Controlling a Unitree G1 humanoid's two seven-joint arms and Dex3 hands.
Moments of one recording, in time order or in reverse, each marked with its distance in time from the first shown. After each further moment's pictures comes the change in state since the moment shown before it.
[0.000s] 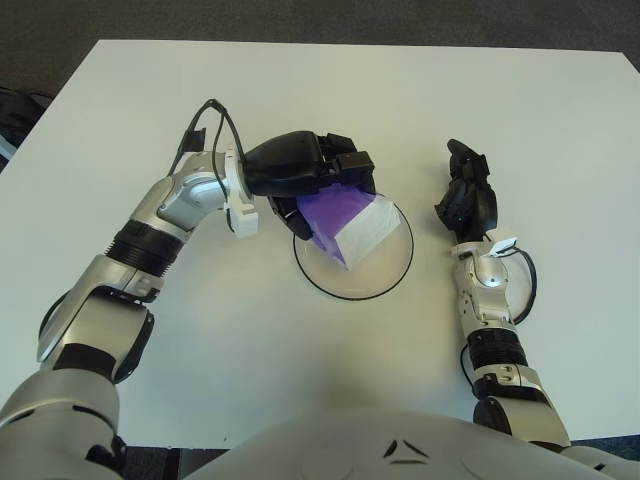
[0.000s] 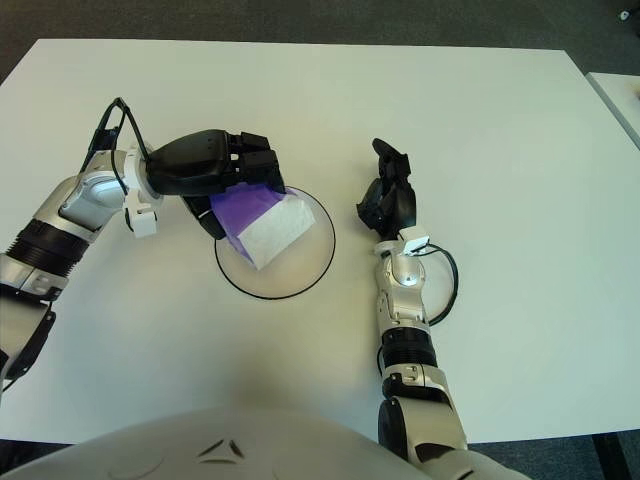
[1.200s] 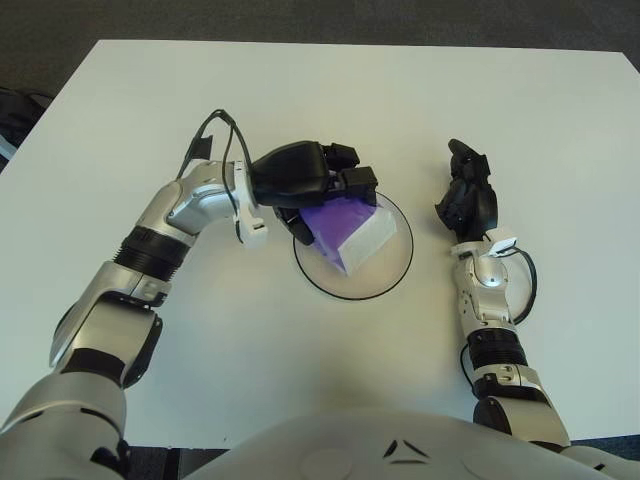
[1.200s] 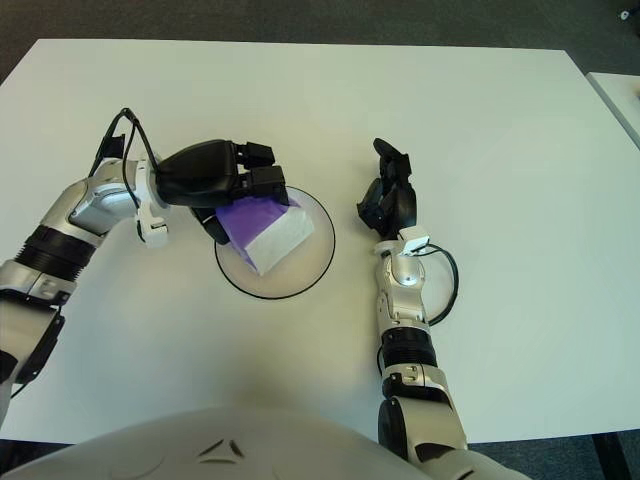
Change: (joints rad) left arm 0.018 -0.045 0.045 0.025 0.187 -0.053 0.066; right arm 0.003 0.000 0.004 -0.006 -0.002 0.001 -0.014
